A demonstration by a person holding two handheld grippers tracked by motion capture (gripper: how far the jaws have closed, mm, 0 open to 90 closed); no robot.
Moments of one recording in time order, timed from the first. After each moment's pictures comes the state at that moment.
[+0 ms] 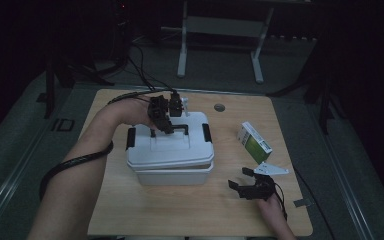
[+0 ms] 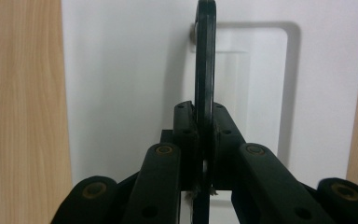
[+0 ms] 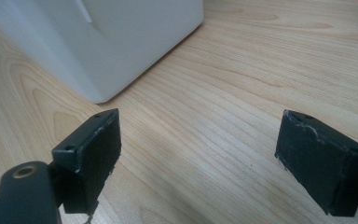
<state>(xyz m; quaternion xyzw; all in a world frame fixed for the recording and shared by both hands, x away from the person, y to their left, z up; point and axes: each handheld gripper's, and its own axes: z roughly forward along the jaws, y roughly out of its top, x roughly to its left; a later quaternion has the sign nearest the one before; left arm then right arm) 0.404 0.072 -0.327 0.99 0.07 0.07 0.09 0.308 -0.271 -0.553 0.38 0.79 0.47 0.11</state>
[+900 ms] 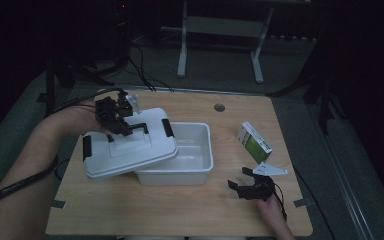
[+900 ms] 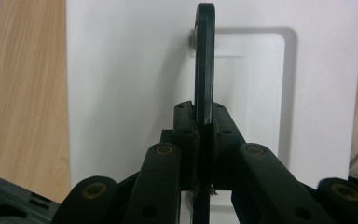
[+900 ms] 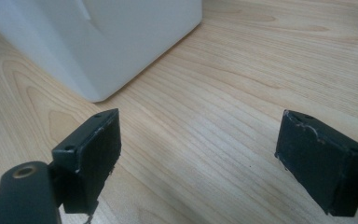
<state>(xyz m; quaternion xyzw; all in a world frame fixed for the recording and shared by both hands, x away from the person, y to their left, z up) 0.367 0.185 -0.317 0.97 0.18 0.08 0.12 0.307 -0.268 -0.552 0.37 0.79 0.47 0.12</state>
